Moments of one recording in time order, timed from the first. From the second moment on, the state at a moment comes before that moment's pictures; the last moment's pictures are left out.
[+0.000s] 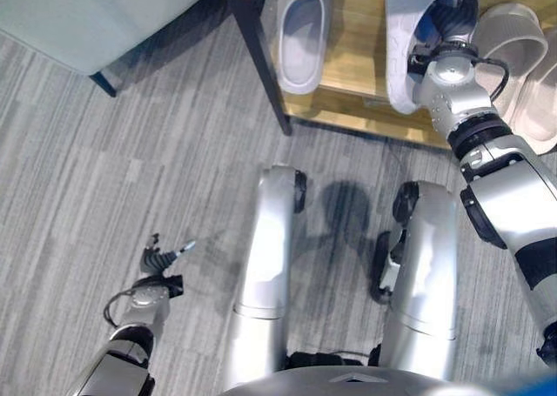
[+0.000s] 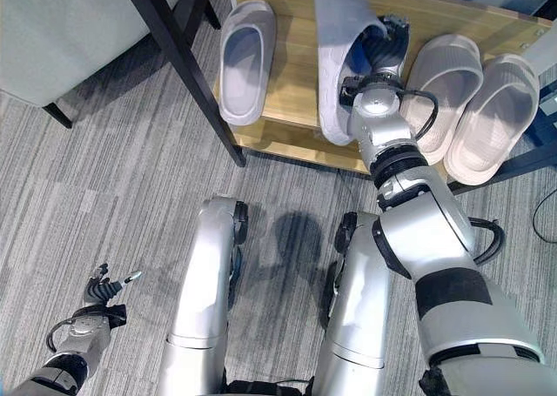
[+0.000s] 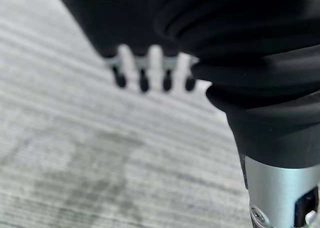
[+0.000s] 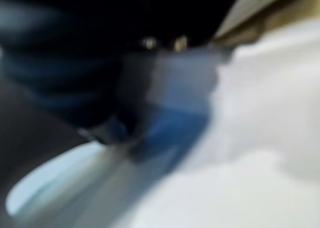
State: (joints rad) left arm -0.20 0.51 -0.28 1.08 -0.57 -0.29 0.28; right arm -1.38 -0.43 0.50 1.19 0.64 -0.16 -0.52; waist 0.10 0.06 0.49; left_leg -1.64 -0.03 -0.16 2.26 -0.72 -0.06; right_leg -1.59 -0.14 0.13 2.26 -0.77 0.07
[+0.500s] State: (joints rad) left arm -0.20 0.48 -0.35 1.09 -0.56 -0.29 0.28; right arm -1.39 -0.36 0.48 1.30 0.65 -0.16 -0.57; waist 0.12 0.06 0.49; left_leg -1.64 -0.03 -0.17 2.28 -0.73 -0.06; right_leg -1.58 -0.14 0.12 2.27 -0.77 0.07
